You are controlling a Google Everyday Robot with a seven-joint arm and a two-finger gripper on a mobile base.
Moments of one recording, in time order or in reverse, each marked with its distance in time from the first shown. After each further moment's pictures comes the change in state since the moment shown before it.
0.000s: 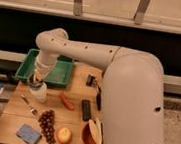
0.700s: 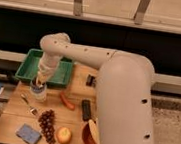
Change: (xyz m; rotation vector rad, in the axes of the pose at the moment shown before) arm 0.005 -0.016 0.029 -0.042 0.040 0.043
